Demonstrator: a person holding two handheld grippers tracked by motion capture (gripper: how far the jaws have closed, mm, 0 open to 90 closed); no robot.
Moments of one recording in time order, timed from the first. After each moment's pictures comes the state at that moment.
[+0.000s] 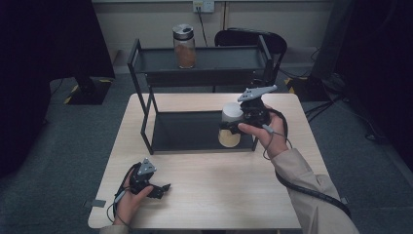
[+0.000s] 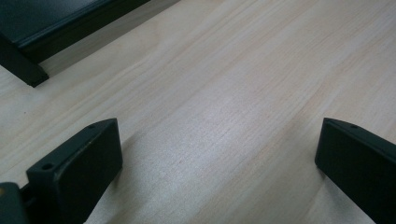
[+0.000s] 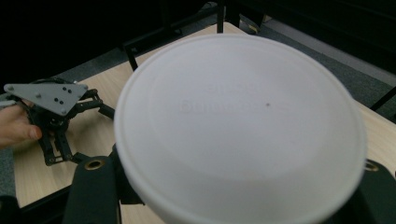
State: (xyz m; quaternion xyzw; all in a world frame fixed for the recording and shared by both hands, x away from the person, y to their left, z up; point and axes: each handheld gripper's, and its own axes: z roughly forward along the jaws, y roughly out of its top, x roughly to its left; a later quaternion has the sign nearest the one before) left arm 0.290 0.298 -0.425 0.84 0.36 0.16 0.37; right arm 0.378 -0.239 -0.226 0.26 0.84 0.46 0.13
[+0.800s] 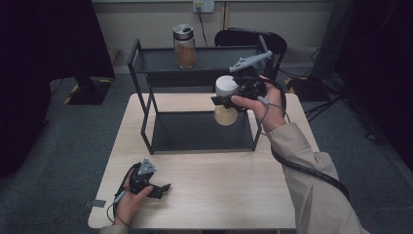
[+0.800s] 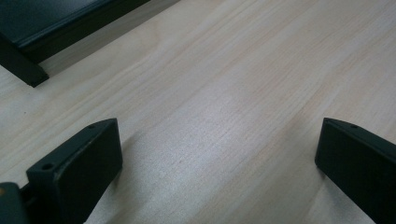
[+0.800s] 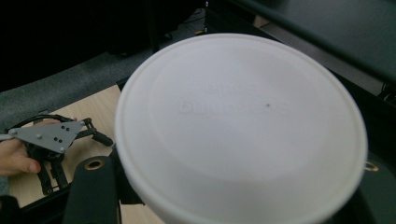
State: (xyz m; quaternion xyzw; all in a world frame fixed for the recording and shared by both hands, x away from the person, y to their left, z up) left arm 0.290 0.298 -0.425 0.84 0.36 0.16 0.36; right arm 0.392 -0.213 -0.151 0.26 0.84 0.45 0.16
